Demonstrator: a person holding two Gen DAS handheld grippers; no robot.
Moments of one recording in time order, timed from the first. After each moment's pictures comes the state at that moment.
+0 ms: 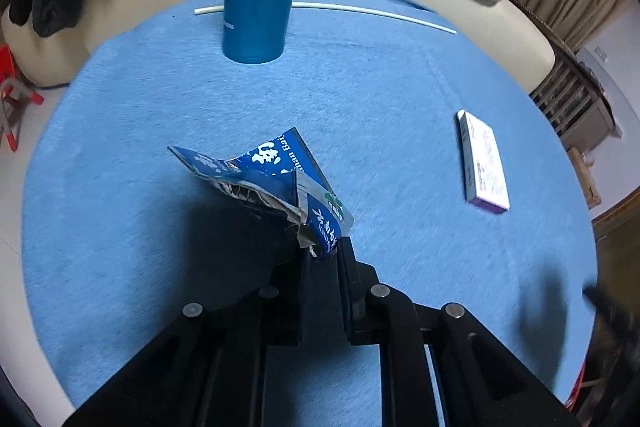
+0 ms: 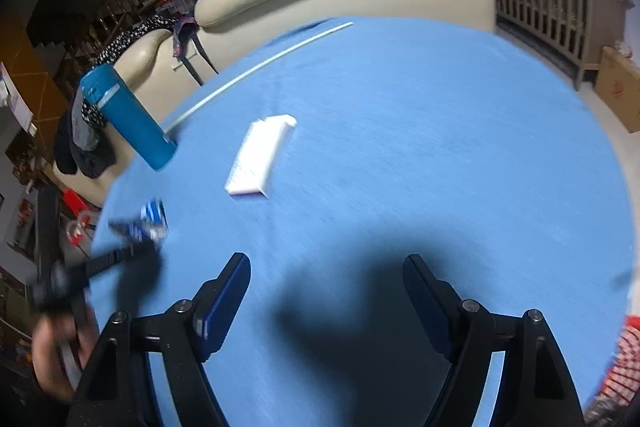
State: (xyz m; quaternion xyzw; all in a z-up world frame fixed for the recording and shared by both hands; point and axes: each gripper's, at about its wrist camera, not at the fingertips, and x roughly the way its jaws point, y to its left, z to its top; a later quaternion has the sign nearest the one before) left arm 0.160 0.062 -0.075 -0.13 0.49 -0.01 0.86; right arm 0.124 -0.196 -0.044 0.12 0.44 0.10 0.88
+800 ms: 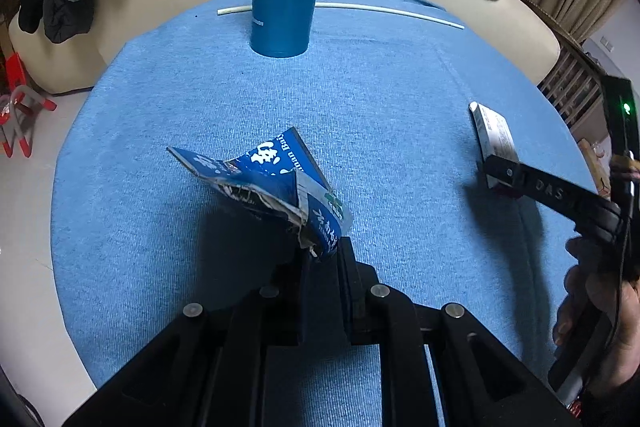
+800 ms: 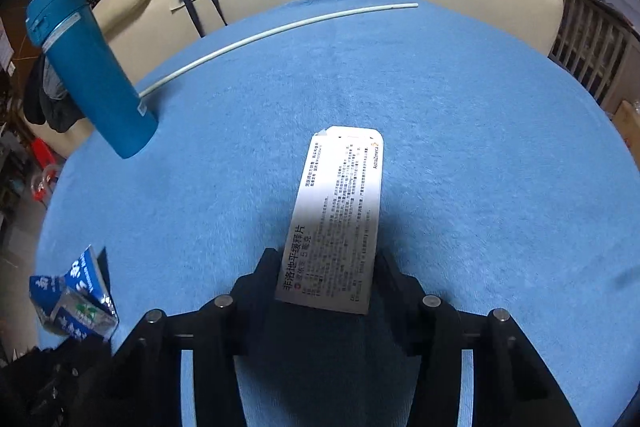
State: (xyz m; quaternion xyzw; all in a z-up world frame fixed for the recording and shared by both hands) left arm 0.139 0.073 -0.077 -0.11 0.49 0.01 0.86; right arm 0.224 -0.083 -0.083 0.01 0.48 0.09 0.87
